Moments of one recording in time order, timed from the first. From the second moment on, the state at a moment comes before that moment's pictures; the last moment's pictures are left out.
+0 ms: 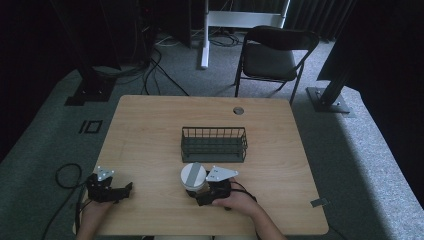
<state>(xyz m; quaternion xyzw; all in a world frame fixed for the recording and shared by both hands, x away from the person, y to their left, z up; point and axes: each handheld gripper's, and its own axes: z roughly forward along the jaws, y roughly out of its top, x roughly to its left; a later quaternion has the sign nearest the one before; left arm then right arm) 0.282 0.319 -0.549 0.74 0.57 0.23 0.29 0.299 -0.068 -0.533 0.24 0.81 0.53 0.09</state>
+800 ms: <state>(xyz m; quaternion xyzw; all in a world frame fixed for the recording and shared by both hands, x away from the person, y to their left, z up) 0.282 0.319 -0.549 0.74 0.57 0.23 0.29 0.301 -0.066 -0.526 0.23 0.82 0.52 0.11</state>
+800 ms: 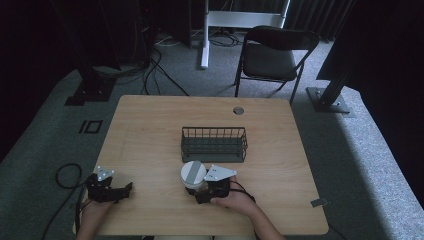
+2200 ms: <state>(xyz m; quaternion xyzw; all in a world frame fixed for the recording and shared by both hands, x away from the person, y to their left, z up) 0.282 0.319 -0.549 0.74 0.57 0.23 0.29 0.331 -0.088 -0.443 0.28 0.75 0.56 0.20</state>
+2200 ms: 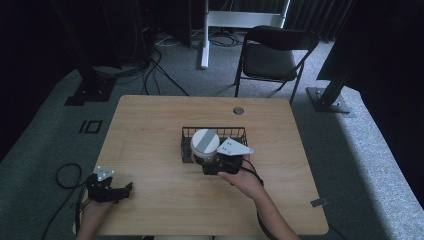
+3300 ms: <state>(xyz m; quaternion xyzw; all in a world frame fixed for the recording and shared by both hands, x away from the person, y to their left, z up) 0.282 0.319 -0.549 0.74 0.57 0.23 0.29 0.386 -0.114 -0.451 0.47 0.69 0.44 0.34</state>
